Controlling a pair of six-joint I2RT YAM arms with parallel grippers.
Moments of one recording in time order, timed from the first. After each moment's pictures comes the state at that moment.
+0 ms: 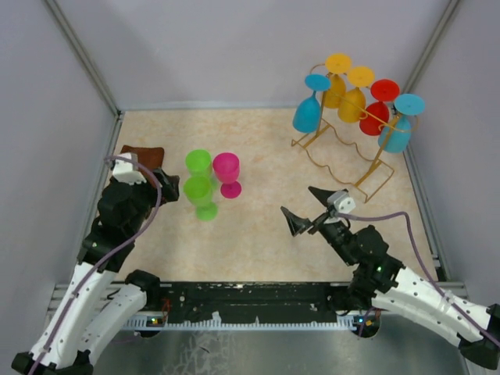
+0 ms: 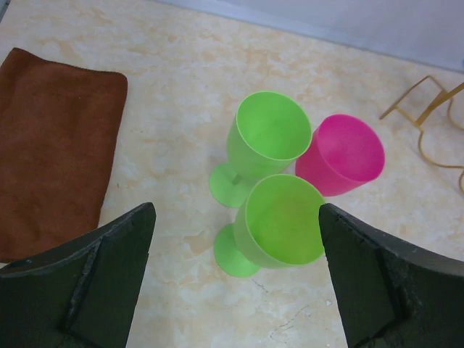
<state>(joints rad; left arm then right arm) -0.37 0.64 0.77 -0.38 -0.27 -0.33 0.97 0.37 0.25 0.33 0.29 -0.08</state>
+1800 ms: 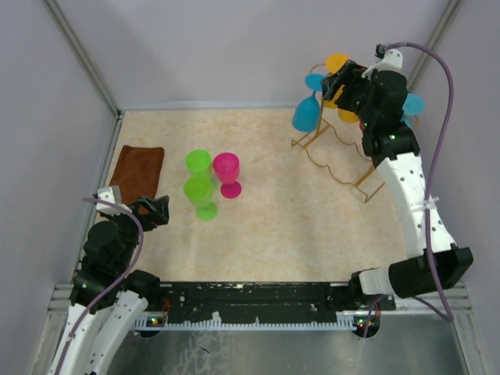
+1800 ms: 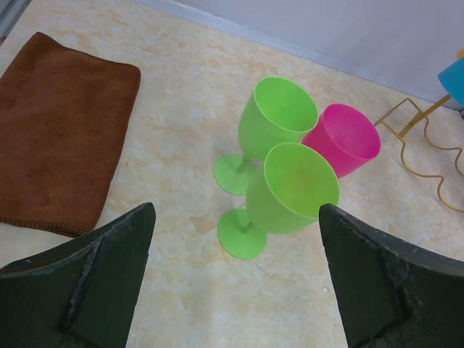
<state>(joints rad) -0.37 0.22 0.60 -0.50 -0.31 -0.40 0.20 1.32 1.54 -0.28 0.01 0.43</state>
